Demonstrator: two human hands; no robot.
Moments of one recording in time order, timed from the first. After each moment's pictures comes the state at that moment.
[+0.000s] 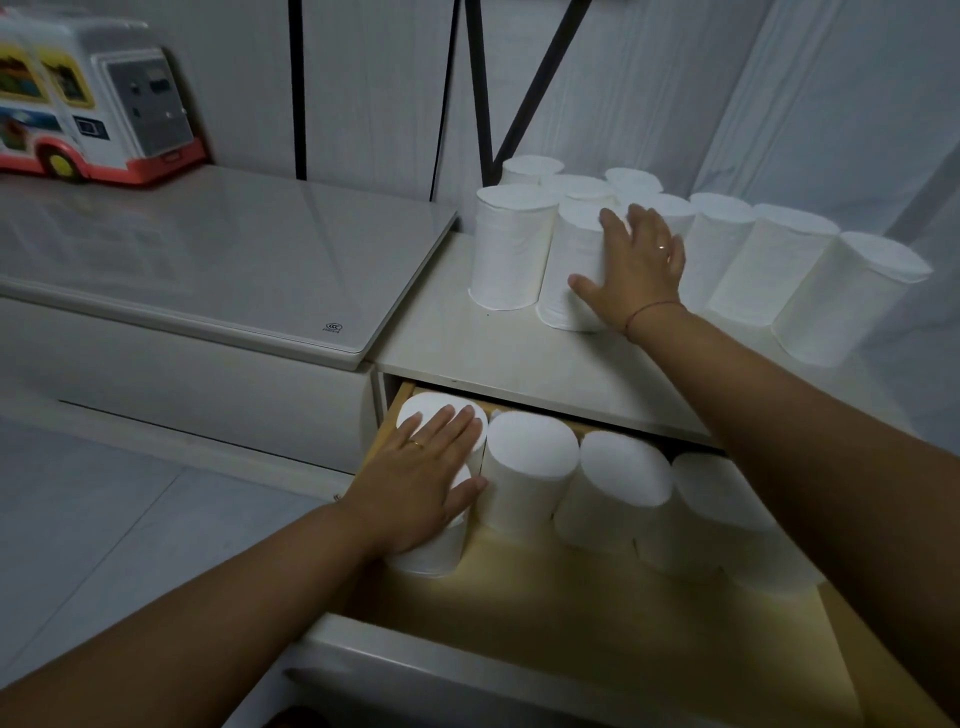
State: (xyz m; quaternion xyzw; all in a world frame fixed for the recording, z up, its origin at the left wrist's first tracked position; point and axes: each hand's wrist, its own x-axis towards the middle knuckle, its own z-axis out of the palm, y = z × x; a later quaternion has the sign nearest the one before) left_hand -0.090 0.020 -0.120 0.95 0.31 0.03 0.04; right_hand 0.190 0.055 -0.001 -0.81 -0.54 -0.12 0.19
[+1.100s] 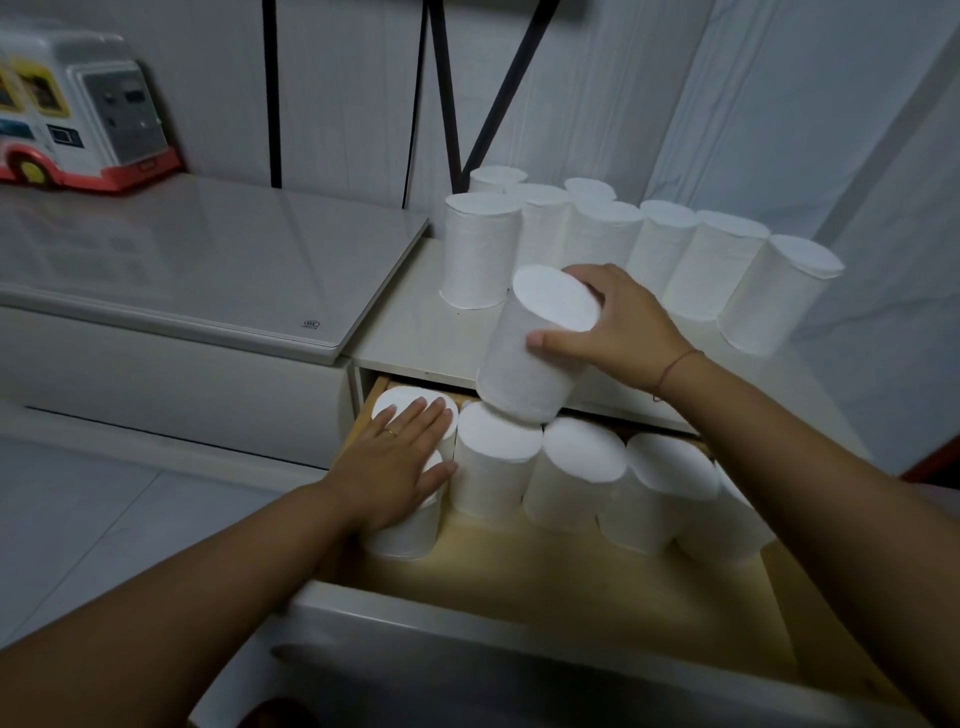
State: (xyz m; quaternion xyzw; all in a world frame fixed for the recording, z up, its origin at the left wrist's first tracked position) left_hand -0.090 0.017 -0.114 0.95 0.32 0.01 0.03; right_hand 0.150 -0.053 0.025 -0.72 -0.61 0.05 0.33
